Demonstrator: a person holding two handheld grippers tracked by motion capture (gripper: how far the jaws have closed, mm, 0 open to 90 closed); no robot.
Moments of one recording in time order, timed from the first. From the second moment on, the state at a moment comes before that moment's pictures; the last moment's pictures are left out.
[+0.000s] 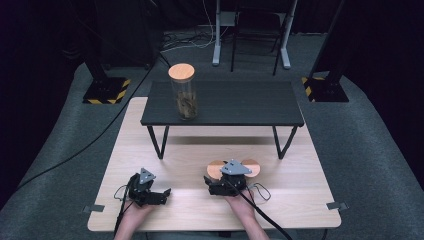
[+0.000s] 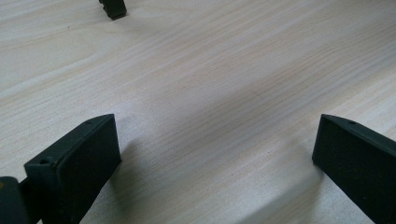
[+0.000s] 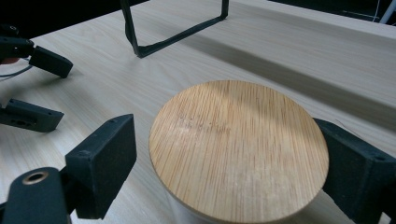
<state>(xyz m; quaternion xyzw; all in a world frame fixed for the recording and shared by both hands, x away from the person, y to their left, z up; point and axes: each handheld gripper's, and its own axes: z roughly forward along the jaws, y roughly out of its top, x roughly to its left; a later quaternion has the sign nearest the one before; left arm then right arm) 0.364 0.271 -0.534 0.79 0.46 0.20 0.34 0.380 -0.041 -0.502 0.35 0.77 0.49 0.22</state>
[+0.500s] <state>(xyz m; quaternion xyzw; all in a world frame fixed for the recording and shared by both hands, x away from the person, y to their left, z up) 0.364 0.271 -0.534 0.79 0.46 0.20 0.34 0.381 -0.039 -0.503 0.36 0.77 0.47 0.24</state>
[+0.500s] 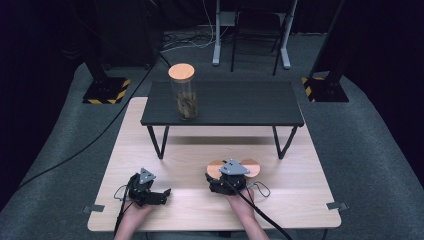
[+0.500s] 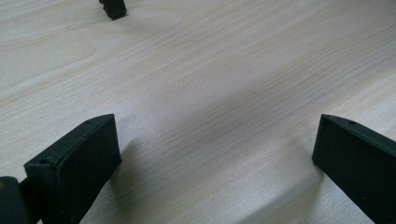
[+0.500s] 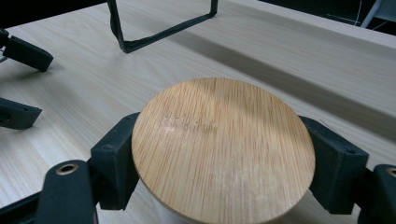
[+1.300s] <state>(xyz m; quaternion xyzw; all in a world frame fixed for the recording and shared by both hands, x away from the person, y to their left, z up) 0.364 0.271 -0.534 0.79 0.46 0.20 0.34 0.375 -0.043 -0.493 0.36 0.77 0.46 0.24</state>
